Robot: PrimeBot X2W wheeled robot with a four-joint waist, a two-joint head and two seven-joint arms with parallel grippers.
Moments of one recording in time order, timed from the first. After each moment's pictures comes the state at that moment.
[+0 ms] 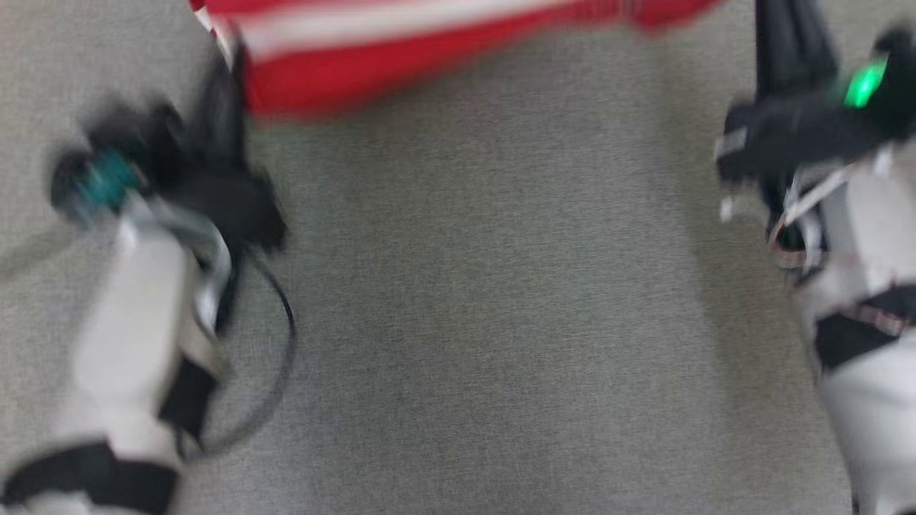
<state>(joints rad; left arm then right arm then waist) -0.93 0.22 -0.27 0.65 -0.36 -0.12 -0.26 -0.90 -0.33 0.21 0.43 0.35 0.13 -0.26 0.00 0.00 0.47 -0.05</state>
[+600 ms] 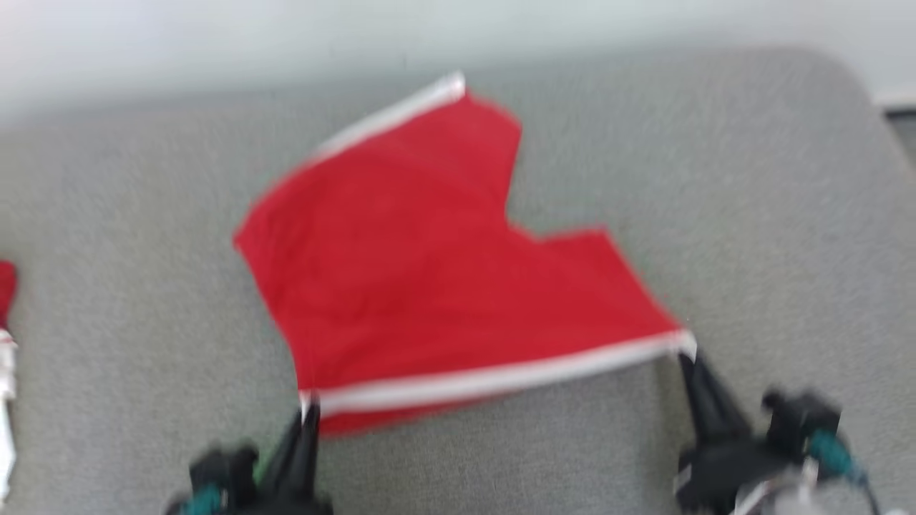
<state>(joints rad) -0.23 0.11 -0.23 0.51 -0.40 -0.13 -0.26 -0.19 -0.25 0.15 0.36 0.35 0.13 -0.26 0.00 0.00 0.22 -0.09</state>
